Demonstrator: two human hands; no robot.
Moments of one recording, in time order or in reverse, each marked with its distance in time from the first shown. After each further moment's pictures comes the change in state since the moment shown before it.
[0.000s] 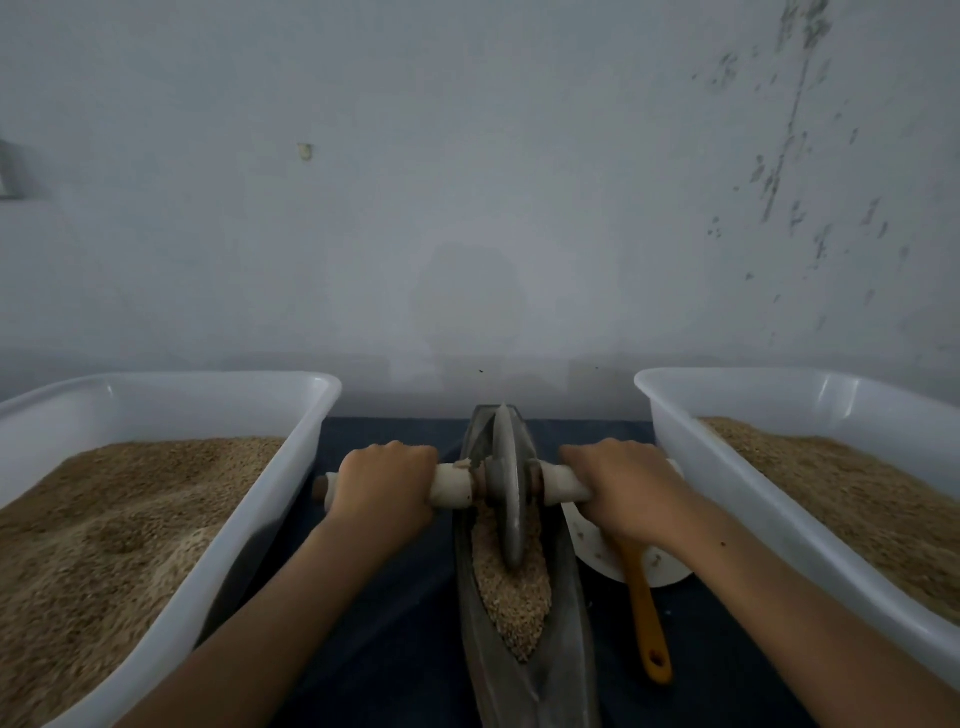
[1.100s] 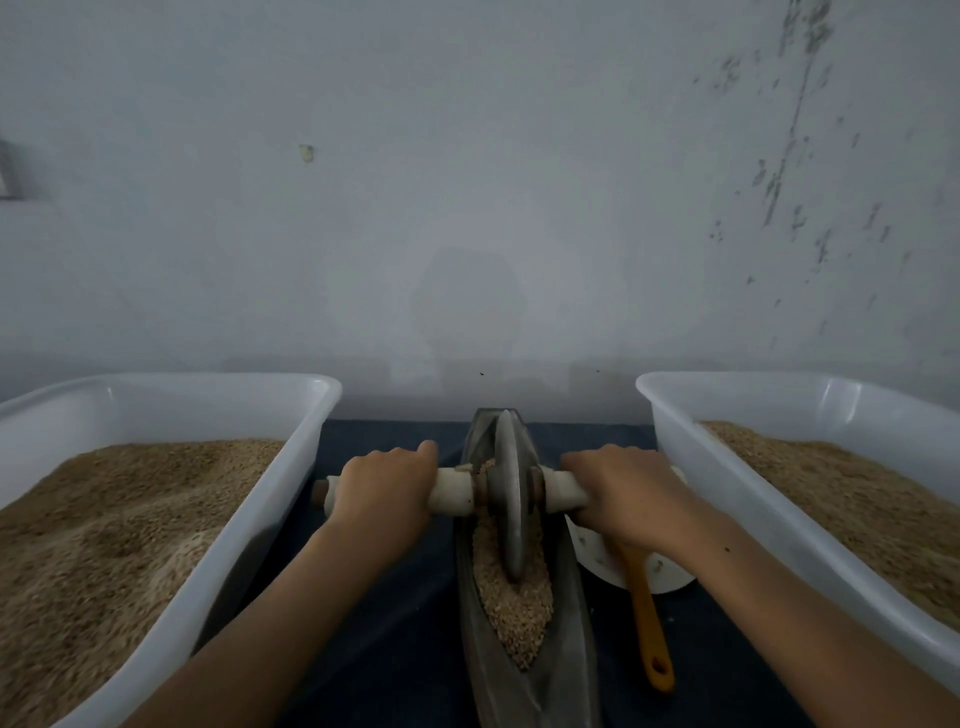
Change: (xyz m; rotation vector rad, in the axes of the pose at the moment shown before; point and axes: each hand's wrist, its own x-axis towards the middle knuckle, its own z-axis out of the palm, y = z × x) left_hand -0.001 0.002 -0.001 0.018 -0.010 -0.028; right_hand 0.004 0.001 0.003 0.004 0.010 -0.021
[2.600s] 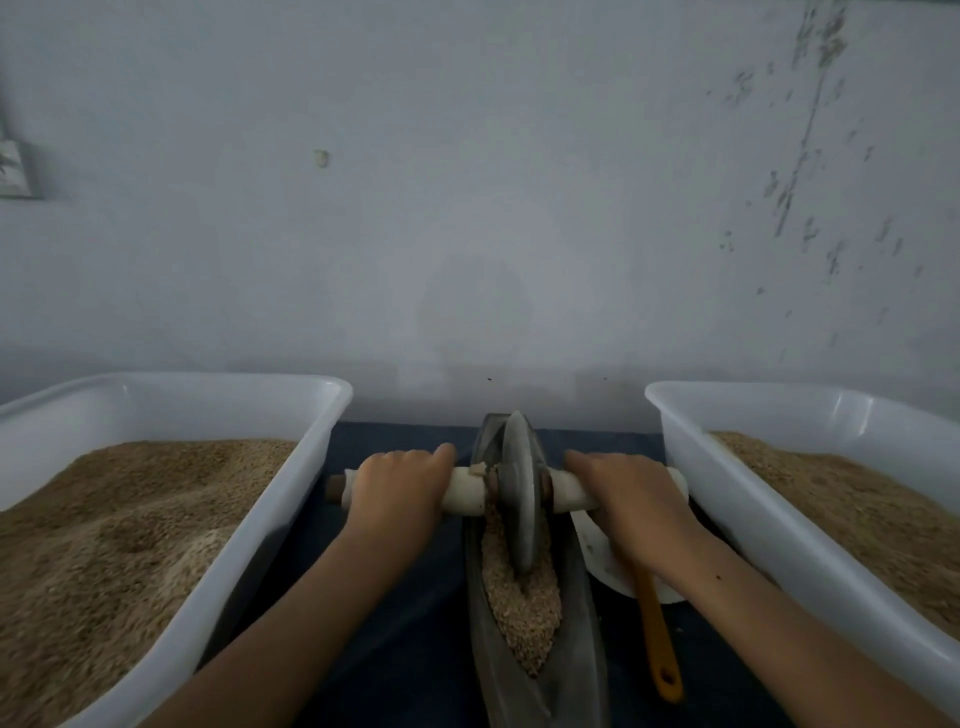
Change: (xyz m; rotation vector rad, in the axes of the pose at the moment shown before) left_hand 0.002 0.001 0.007 -0.005 0.100 0.043; right_hand -0.003 -0.003 0.013 0.032 0.175 0.029
